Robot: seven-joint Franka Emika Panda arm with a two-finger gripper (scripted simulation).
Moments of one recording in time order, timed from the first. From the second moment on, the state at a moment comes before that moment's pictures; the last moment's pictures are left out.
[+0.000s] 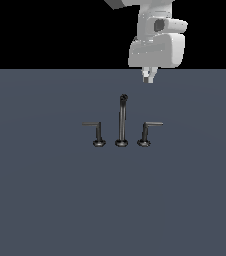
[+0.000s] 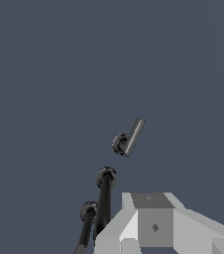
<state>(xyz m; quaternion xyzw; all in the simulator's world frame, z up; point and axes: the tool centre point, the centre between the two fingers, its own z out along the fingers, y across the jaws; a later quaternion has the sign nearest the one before) 0.042 -0.114 0.254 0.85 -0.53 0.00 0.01</state>
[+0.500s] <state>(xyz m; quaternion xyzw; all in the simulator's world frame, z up) 0.073 -0.144 0.158 0.77 -0.63 0.00 0.00</state>
